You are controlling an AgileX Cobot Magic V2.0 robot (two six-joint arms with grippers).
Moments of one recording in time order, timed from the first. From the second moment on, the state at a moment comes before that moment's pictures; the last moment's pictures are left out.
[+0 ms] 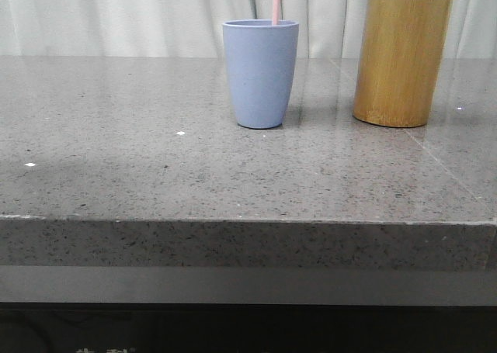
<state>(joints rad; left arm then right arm) -0.52 1.06 -1.13 -0.07 0.81 0.06 0.37 1.75 -2.07 0.29 1.09 -0.35</state>
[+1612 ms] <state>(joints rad) -0.52 1.06 -1.13 -0.07 0.81 0.06 0.33 0.52 -0.82 0.04 0.82 0.04</state>
